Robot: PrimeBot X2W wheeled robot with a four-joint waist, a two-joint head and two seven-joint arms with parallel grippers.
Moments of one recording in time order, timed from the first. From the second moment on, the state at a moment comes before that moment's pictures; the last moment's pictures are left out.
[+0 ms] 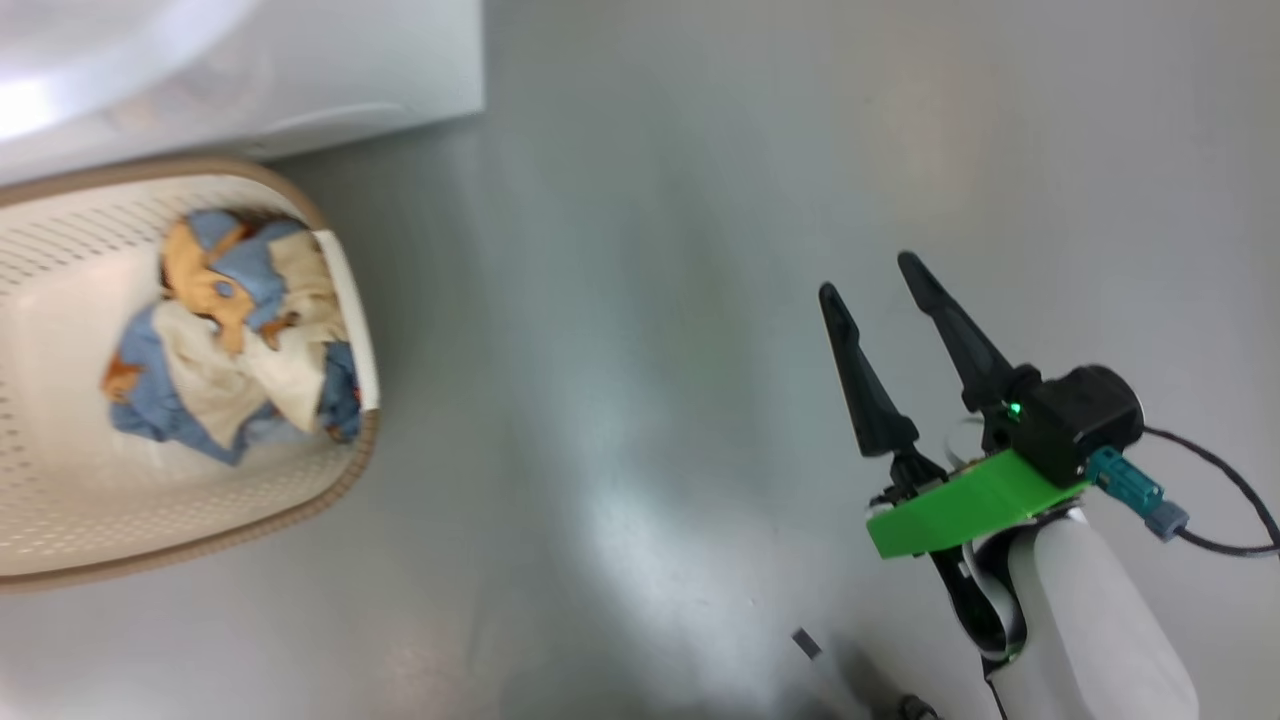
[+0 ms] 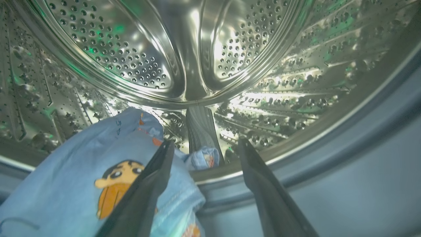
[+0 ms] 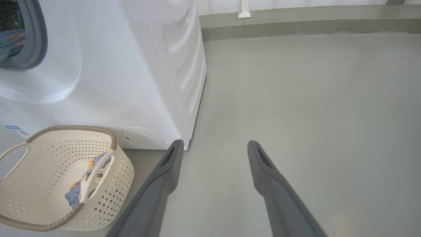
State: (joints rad) left arm -1.29 0.64 -0.53 0.85 -0.86 -0.13 -0.26; right arm -0.38 -0.05 0.17 0.14 0.18 0.13 -0.25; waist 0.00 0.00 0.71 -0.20
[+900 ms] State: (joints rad) left arm -0.29 0.25 -0.07 0.19 -0.45 -0.09 -0.26; right arm -0.20 -0.09 0.11 0.16 0.16 0.13 -0.25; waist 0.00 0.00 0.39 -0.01
